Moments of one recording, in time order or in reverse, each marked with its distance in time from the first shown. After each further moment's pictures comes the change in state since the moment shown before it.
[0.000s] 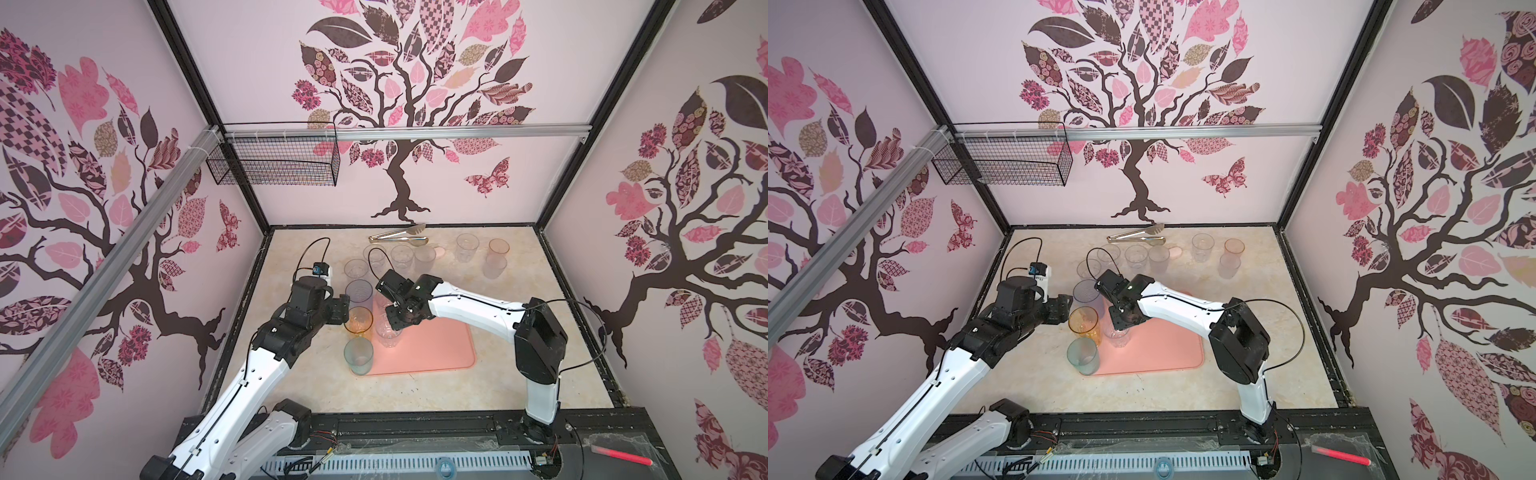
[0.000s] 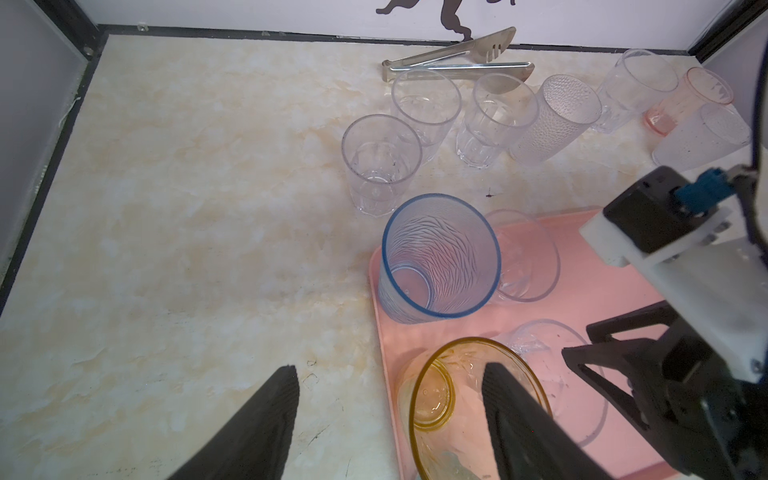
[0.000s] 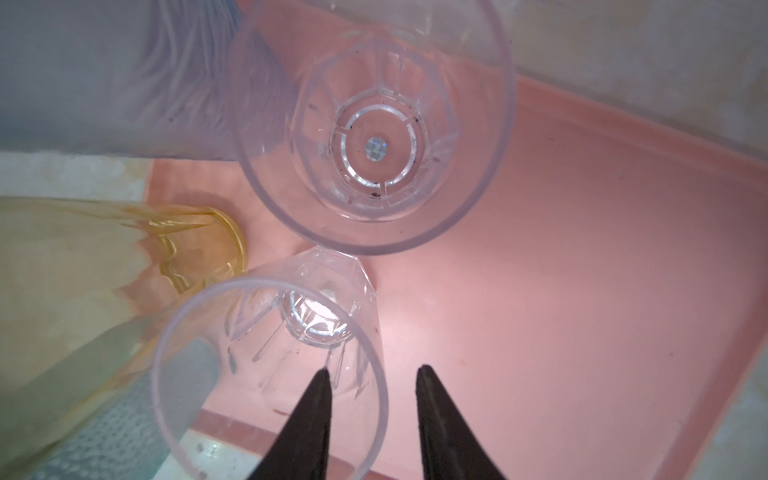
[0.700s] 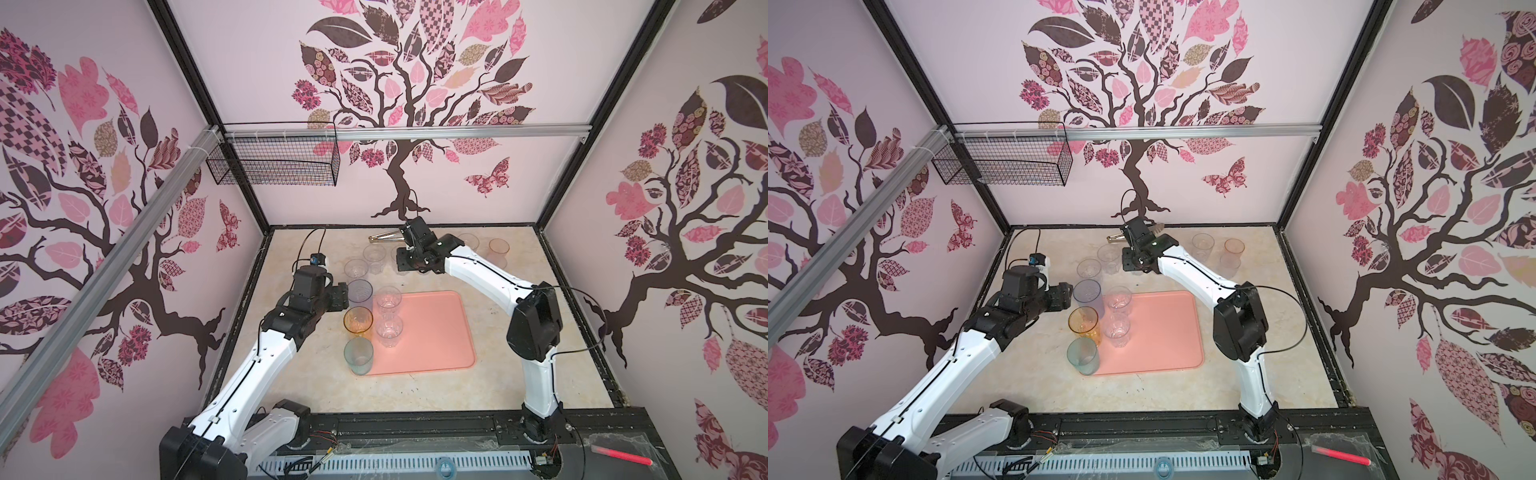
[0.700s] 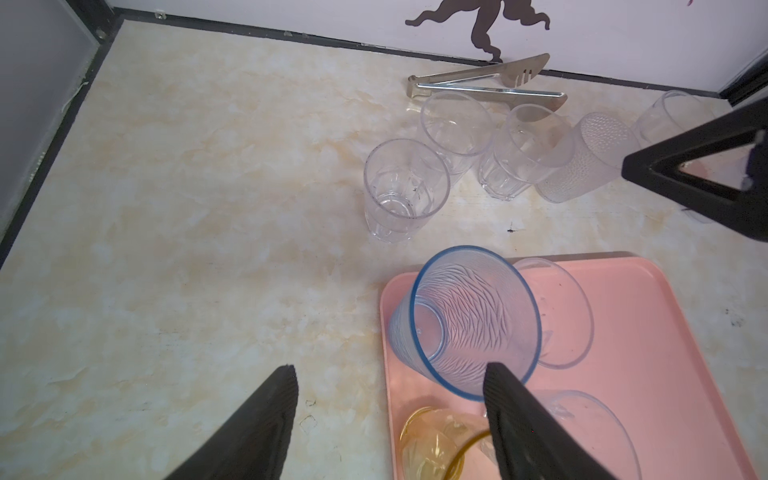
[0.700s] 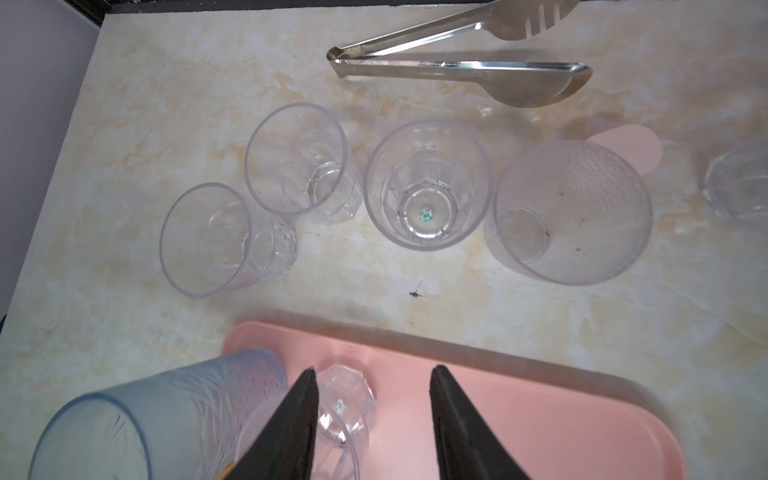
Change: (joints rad) left arm 0.083 0.150 0.013 0.130 0.014 -0.028; right arm -0.257 0.163 0.317 0.184 0.006 -0.058
